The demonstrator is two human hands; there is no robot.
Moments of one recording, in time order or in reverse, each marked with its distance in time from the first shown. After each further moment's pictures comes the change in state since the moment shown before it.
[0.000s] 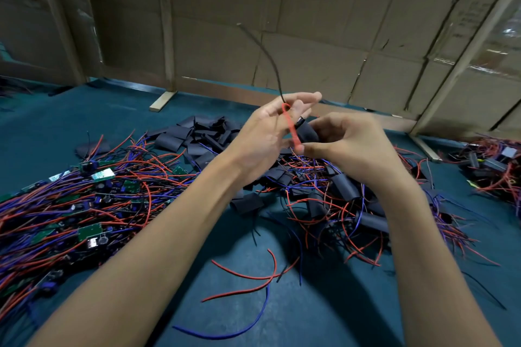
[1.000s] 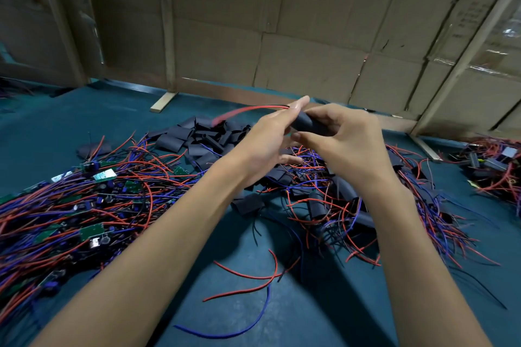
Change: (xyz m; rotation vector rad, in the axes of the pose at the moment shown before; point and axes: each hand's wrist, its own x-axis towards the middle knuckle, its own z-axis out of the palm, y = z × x) left_hand 0.004 0.001 0.006 0.146 0.070 -0.236; right_hand -0.001 -0.008 0.015 -0.126 0.217 -0.183
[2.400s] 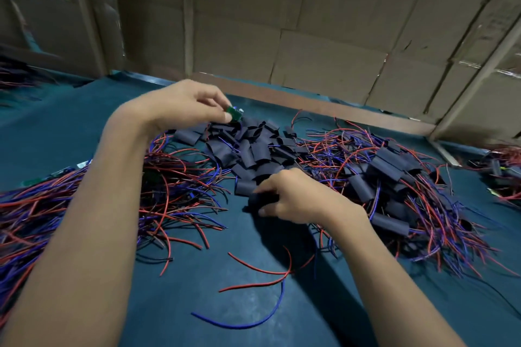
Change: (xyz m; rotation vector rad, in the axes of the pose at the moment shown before) left_hand -0.038 0.046 -0.148 0.844 0.194 -0.025; right_hand -0.028 -0.005 0.077 -0.362 -0.878 -0.025
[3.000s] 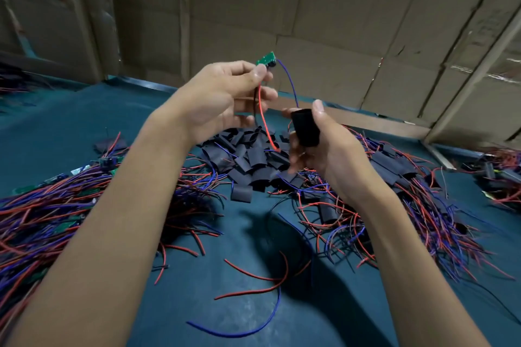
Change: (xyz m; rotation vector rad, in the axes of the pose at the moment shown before) left_hand -0.001 0.056 0.033 -0.751 -0.055 0.150; right_hand -0.020 -0.005 -0.054 1.289 0.462 -0.019
